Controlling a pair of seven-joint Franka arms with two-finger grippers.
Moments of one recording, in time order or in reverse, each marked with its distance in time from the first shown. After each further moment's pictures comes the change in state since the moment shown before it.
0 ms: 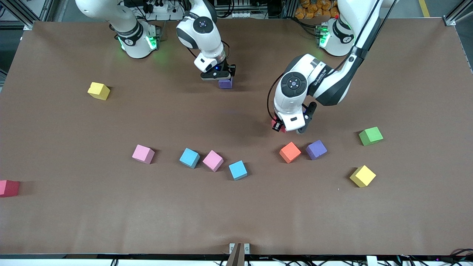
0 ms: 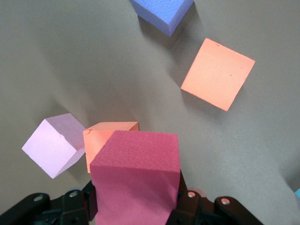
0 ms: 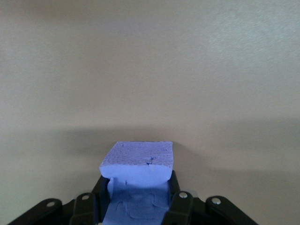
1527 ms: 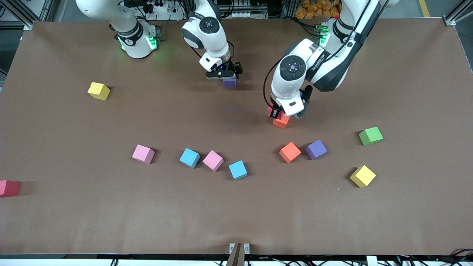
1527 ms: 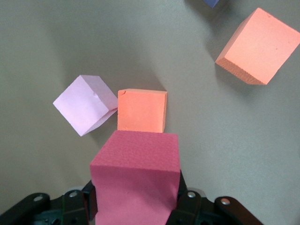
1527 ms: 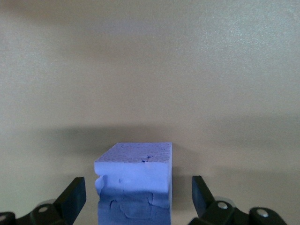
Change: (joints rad) left arm -0.004 -0.097 -0.052 -0.110 -0.074 0.023 -0.131; right arm 0.022 0.039 -0.002 0.034 0.000 -0.006 0.028
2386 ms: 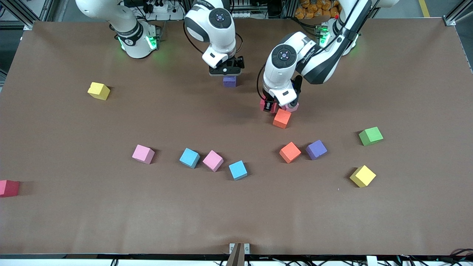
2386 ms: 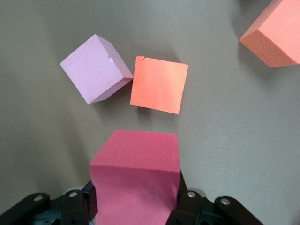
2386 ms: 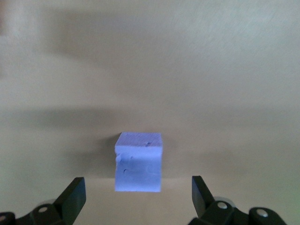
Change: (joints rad) left arm 0.008 -0.028 -0.073 -0.084 0.000 0.105 -0.165; right arm -0.029 -0.099 -0.049 0.216 -0.002 -0.493 -0.142
